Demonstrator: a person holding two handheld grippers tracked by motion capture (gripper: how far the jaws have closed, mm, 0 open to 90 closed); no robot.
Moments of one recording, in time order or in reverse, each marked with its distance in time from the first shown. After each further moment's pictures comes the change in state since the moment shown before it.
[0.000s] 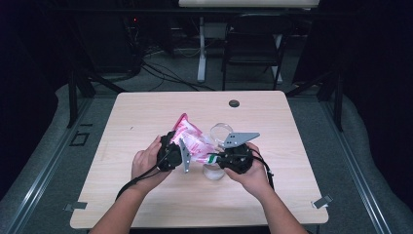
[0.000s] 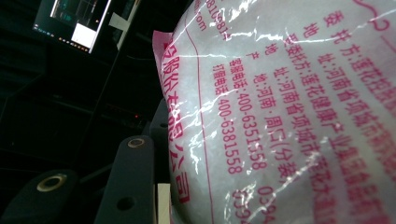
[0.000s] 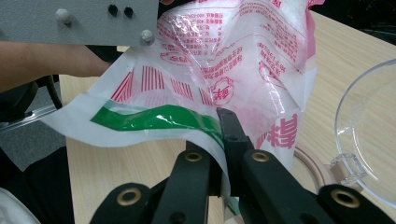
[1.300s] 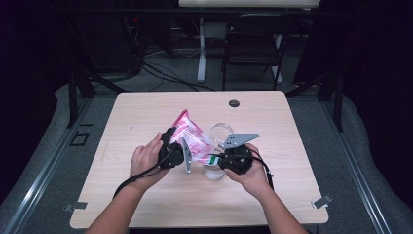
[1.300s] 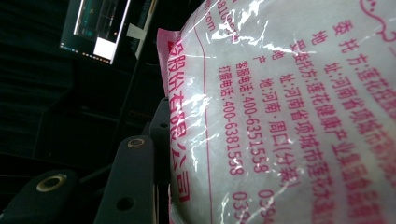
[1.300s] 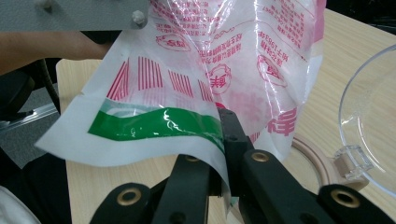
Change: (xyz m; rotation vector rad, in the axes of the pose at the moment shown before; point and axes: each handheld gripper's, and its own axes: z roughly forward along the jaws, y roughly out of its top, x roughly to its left) left arm 0.004 0.006 -0.002 0.003 0.077 0.111; right arm -0.003 -0.006 0.004 0.017 0.003 0.008
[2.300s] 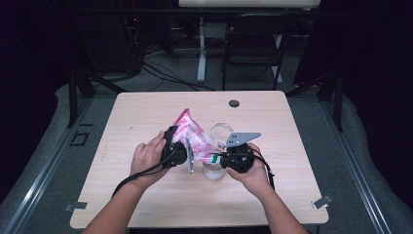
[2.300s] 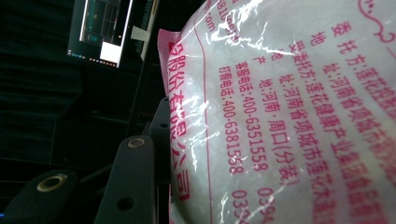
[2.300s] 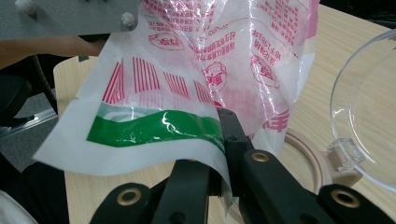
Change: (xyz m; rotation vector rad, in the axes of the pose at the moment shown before) left arm 0.002 0.008 0.000 0.020 0.011 0.062; right arm -0.006 -0.003 -0.001 -0.008 -0.002 0.029
